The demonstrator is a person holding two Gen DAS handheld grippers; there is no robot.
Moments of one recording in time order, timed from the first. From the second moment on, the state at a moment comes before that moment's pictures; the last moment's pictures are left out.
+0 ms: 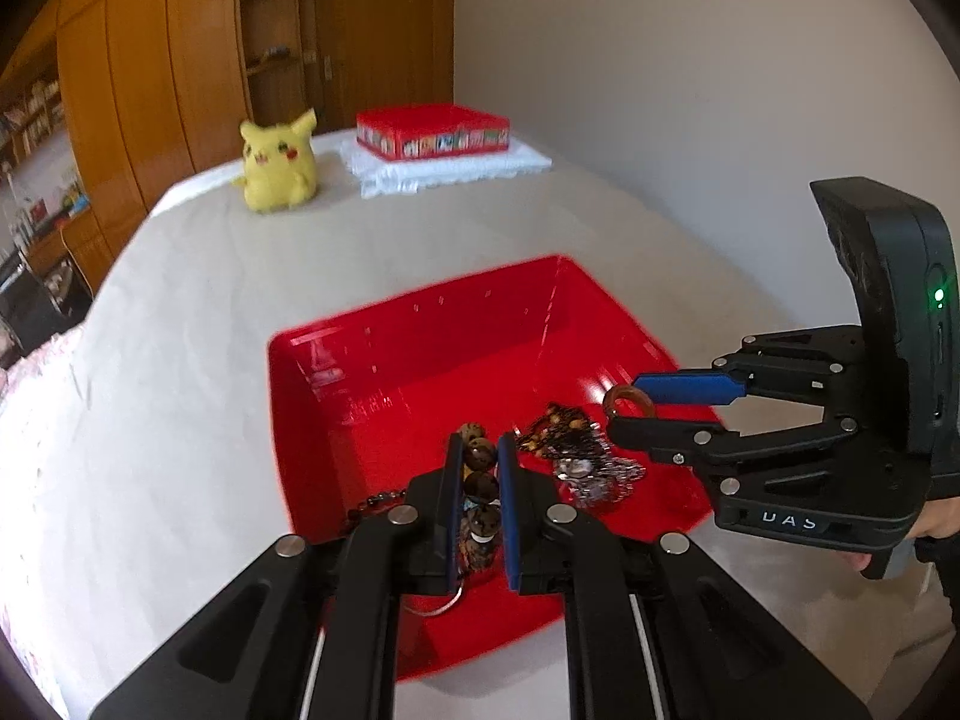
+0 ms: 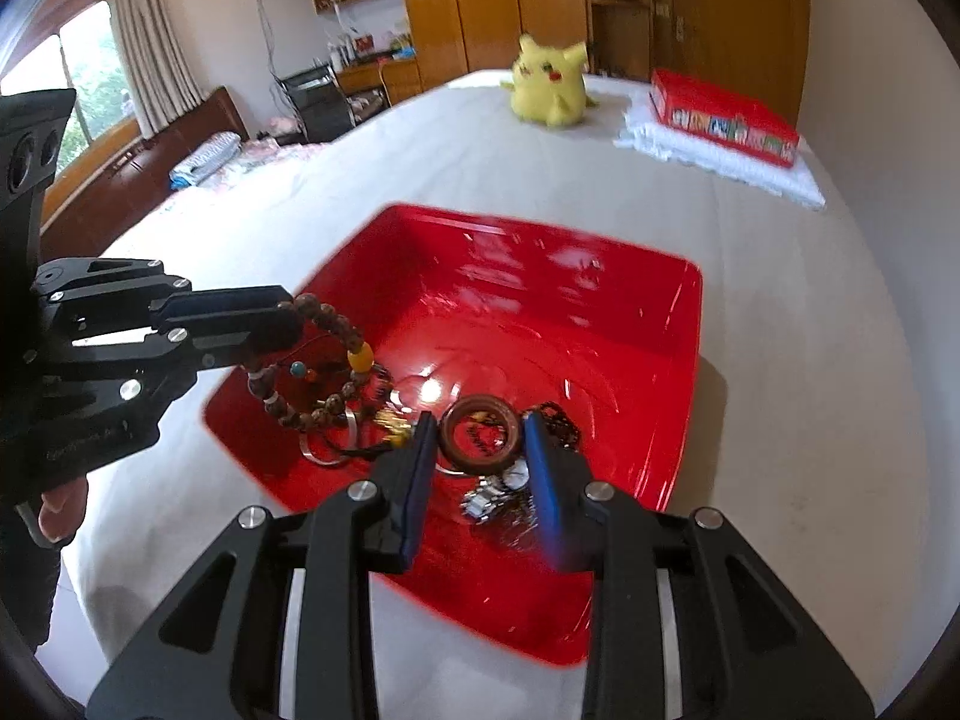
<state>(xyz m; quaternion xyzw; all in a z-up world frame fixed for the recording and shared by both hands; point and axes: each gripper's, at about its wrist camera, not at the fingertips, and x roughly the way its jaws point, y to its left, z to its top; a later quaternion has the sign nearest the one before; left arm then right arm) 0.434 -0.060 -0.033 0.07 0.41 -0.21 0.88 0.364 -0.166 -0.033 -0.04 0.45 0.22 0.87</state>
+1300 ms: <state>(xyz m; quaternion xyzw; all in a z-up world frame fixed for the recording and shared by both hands) 0.444 -0.030 -0.075 0.05 0.45 -0.18 0.88 0.375 -0.169 -0.065 -0.07 0.47 0.19 0.86</state>
